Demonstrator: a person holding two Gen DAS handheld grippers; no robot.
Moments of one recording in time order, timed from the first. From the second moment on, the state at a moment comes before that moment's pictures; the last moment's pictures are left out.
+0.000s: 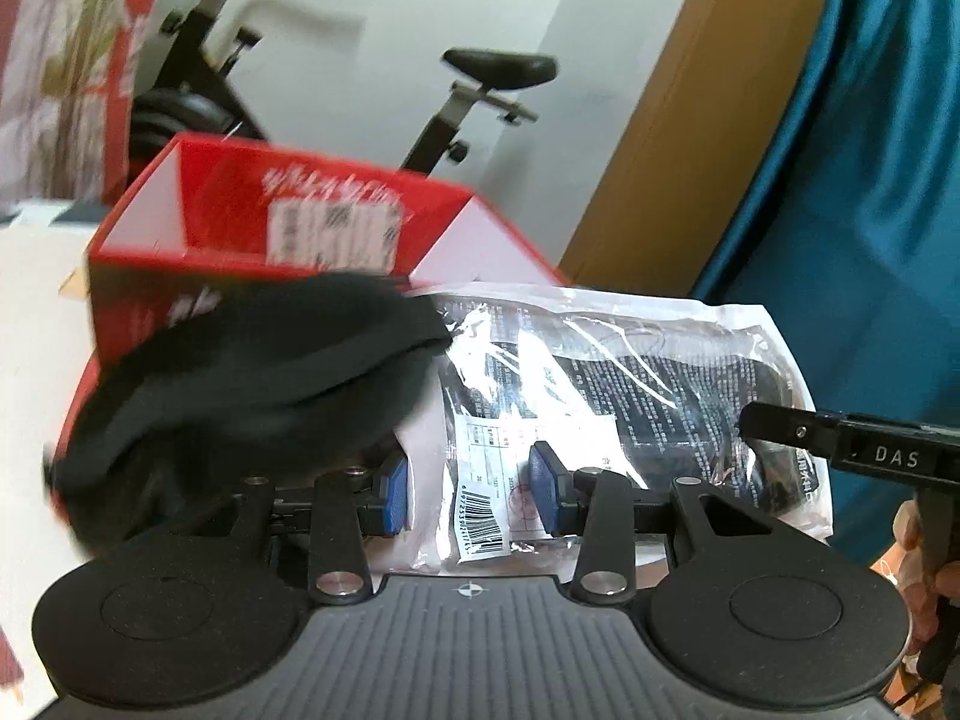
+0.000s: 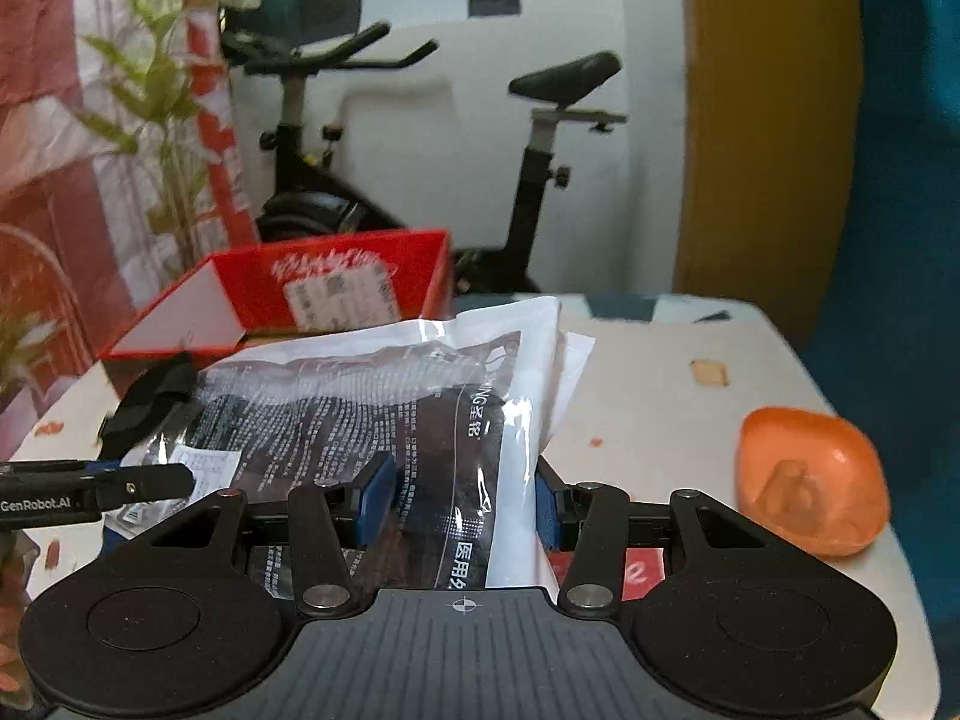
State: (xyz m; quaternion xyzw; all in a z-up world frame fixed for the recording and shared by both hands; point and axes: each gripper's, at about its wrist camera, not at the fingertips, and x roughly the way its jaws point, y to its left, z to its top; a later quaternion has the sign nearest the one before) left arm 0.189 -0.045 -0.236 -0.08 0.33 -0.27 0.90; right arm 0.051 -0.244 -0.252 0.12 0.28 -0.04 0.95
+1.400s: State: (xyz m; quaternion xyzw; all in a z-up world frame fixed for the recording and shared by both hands) left arm 0.339 0.004 -0.189 -0.05 0.35 -0.16 0.92; right arm 0.291 -0.230 -0.255 0.10 0.30 0.11 0.94
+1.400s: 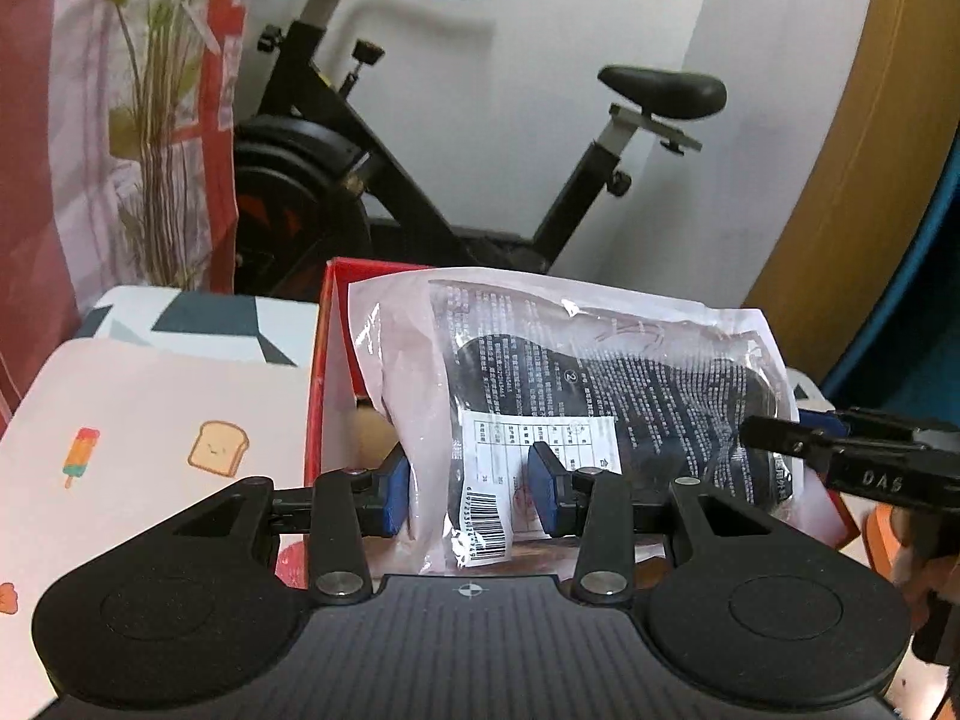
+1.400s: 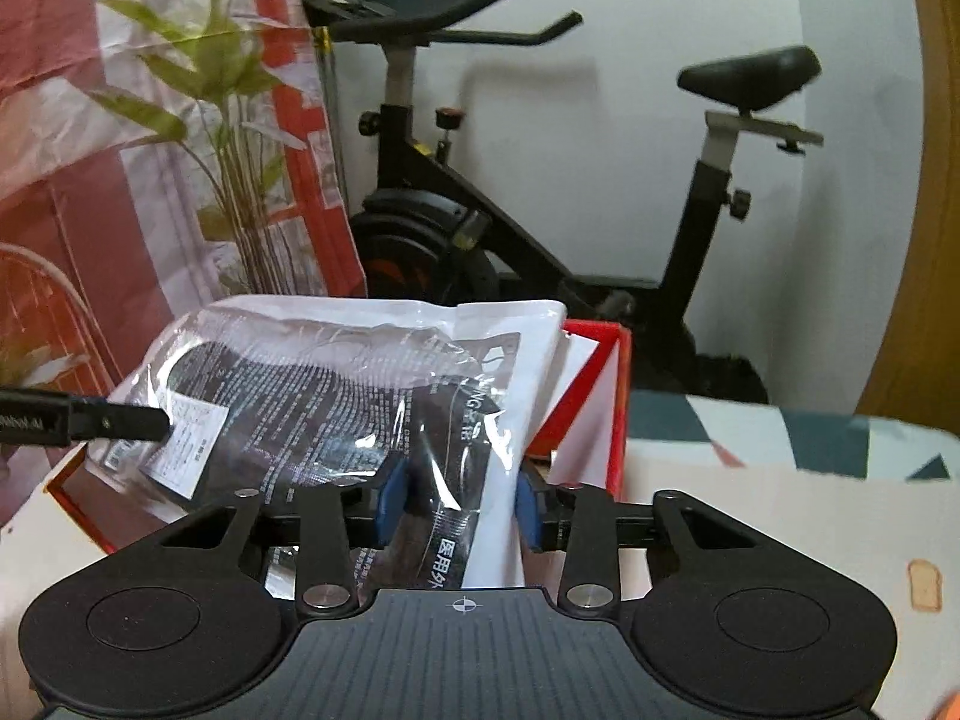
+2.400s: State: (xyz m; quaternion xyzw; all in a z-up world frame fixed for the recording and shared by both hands) left arm 0.358 0.009 -0.198 -0.07 0.35 -0.16 0.92; right arm 0.342 -0.203 -0.269 0.04 0.43 0.10 0.90
